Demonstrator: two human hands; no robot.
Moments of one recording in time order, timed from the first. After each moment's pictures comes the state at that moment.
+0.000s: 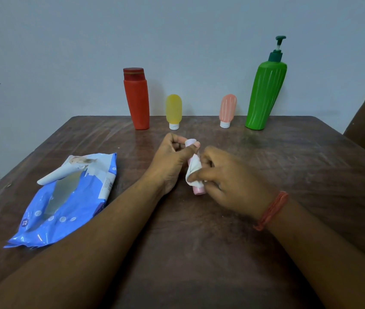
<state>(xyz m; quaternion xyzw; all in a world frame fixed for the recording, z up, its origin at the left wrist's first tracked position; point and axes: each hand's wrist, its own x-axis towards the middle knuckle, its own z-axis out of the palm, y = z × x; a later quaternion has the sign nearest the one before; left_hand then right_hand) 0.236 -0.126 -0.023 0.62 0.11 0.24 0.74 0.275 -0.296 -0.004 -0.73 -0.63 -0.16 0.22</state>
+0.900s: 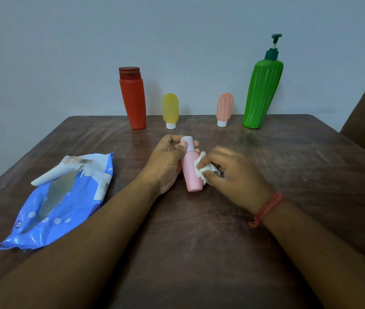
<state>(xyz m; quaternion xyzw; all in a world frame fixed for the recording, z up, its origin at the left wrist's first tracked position) 0.232 -0.128 -0.019 0.52 0.07 0.20 0.83 0.291 -0.297 -0.013 -0.76 -0.53 -0.12 0.36</state>
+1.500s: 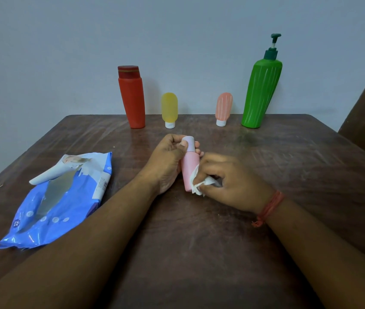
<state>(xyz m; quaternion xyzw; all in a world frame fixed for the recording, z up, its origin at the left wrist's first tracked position) 0.231 -0.131 -0.017 0.53 0.07 0.19 0.82 0.284 -0.301 -0.010 -0.72 -0.60 -0.06 0.33</state>
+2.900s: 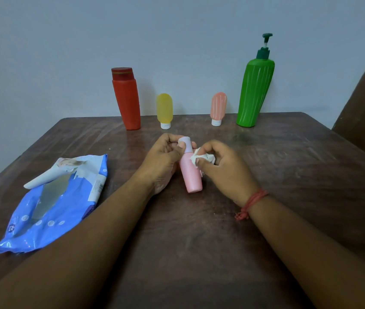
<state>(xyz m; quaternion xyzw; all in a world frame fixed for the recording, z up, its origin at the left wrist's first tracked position) 0.232 -0.127 -0.020 0.57 0.04 0.19 0.80 0.291 -0.285 -0.021 -0.76 -0.36 0.00 0.54</state>
